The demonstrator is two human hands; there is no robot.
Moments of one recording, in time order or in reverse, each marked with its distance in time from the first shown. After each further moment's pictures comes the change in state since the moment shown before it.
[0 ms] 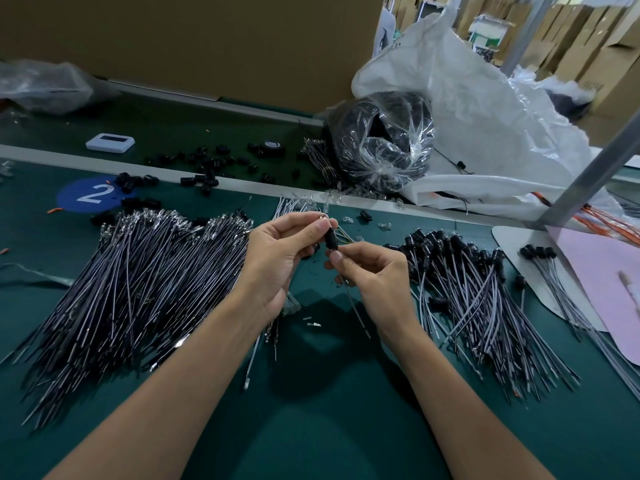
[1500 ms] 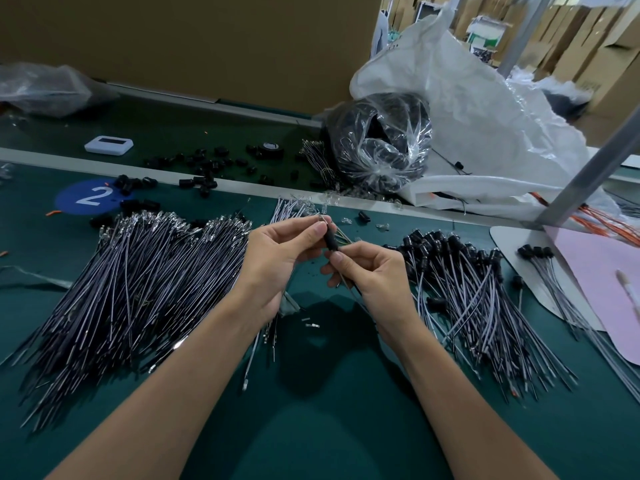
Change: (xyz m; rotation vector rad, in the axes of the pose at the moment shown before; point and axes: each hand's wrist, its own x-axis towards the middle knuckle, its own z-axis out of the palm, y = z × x) left_hand 0.002 -0.003 -0.001 0.049 -0.029 0.014; right_hand 0.000 -0.007 -0.002 0.117 -0.080 0.082
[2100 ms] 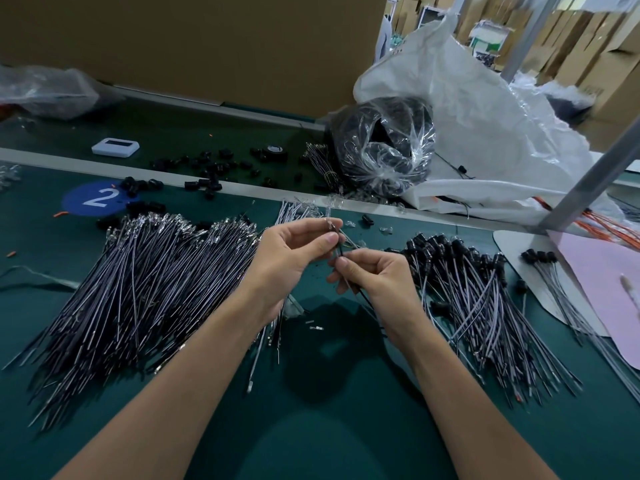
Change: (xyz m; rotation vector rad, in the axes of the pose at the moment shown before) left_hand 0.001 0.000 -0.003 0.188 -0.098 0.016; right_hand 0.001 -0.003 -0.005 -0.006 -0.070 0.053
